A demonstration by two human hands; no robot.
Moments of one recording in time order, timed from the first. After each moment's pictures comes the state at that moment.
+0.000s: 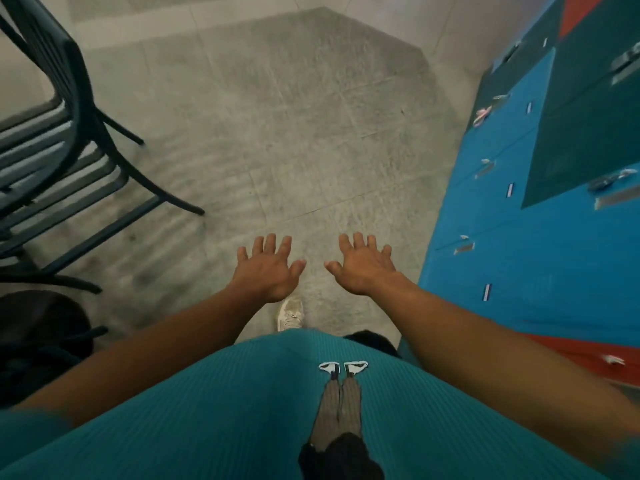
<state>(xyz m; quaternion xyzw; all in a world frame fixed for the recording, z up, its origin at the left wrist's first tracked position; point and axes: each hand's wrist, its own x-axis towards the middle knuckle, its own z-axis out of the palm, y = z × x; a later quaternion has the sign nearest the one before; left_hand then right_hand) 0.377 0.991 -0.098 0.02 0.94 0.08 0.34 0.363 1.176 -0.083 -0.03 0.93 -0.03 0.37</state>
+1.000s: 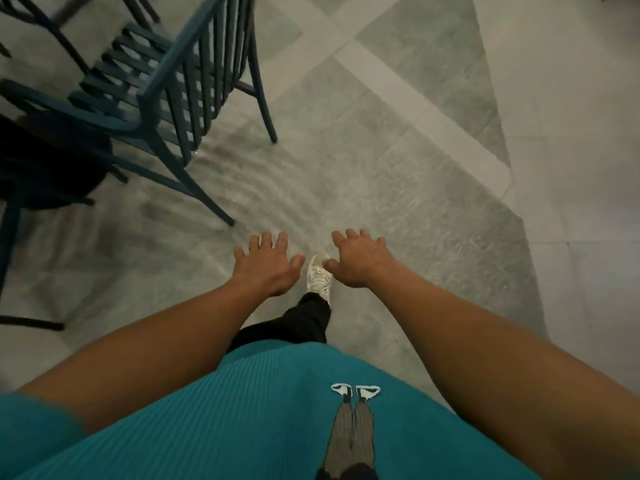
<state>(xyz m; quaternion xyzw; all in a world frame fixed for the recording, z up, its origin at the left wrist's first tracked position) -0.080 1.003 -0.109 -0.51 0.78 0.24 0.26 -0.245 1.060 -0.082 -0.58 0.73 0.19 0.29</state>
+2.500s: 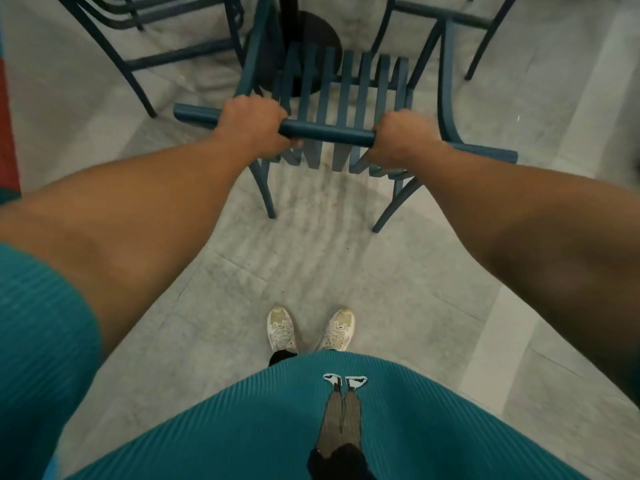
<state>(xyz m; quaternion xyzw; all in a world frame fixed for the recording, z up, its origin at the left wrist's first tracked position) -0.167 0.620 -0.038 -0.89 0.42 0.12 0.10 -0.321 0.458 -0.037 -0.94 0.28 0.16 0.08</state>
